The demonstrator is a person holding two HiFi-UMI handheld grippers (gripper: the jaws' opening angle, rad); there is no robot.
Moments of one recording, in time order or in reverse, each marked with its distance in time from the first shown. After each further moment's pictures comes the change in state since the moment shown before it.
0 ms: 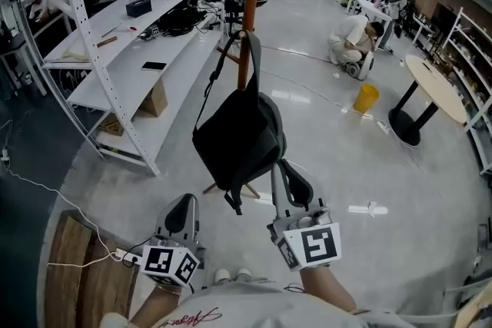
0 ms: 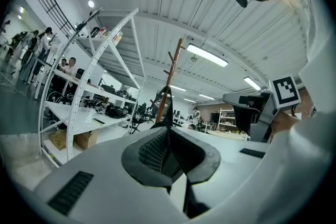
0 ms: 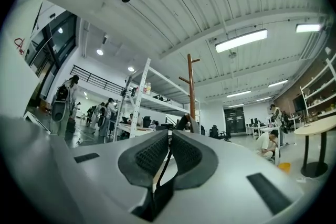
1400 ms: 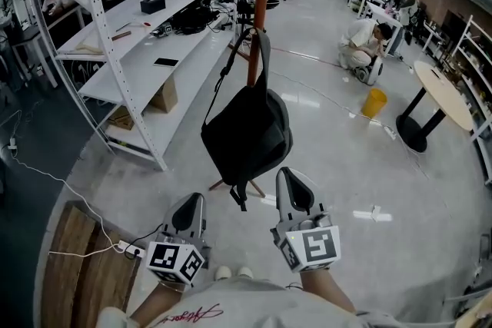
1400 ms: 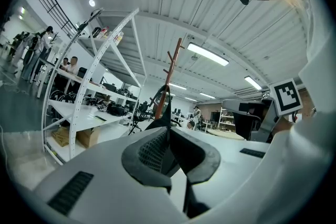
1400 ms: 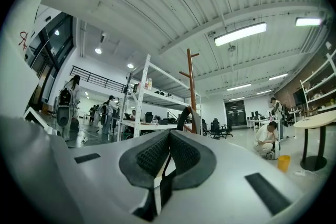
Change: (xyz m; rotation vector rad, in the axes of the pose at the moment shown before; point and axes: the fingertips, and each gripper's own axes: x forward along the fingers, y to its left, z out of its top) left arm -0.020 -0.013 -0.006 -0.012 0.017 0.008; right arm -0.022 0.009 -0.020 0.028 0.060 0.015
